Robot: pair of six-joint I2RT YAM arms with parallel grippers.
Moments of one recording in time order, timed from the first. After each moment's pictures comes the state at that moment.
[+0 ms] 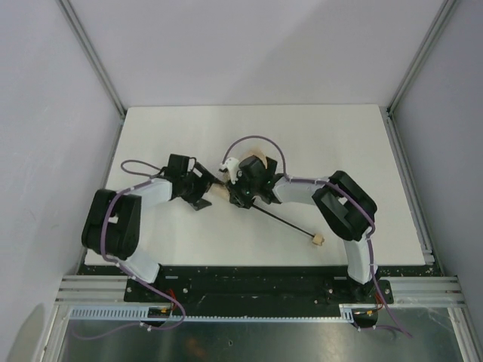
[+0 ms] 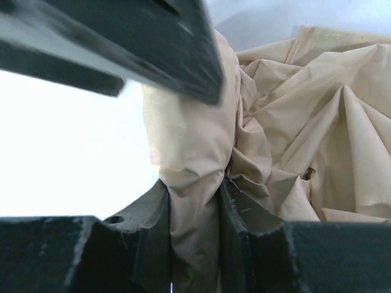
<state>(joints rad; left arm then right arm) -0.24 1.65 0.82 -0.15 0.33 -1.15 0.84 2.03 1.23 0.03 -0.17 -0.08</state>
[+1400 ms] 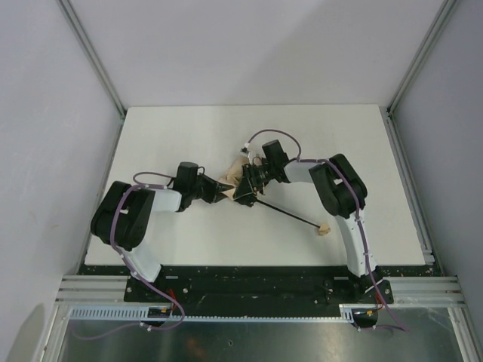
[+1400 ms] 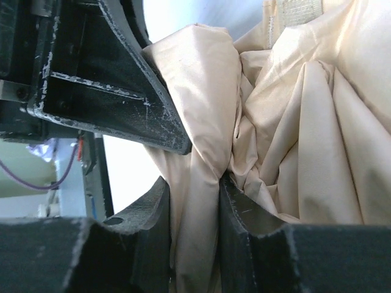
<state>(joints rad) -0.31 1.72 0.66 0.30 0.36 -1.38 0.55 2.29 1.41 0.06 -1.04 0.29</state>
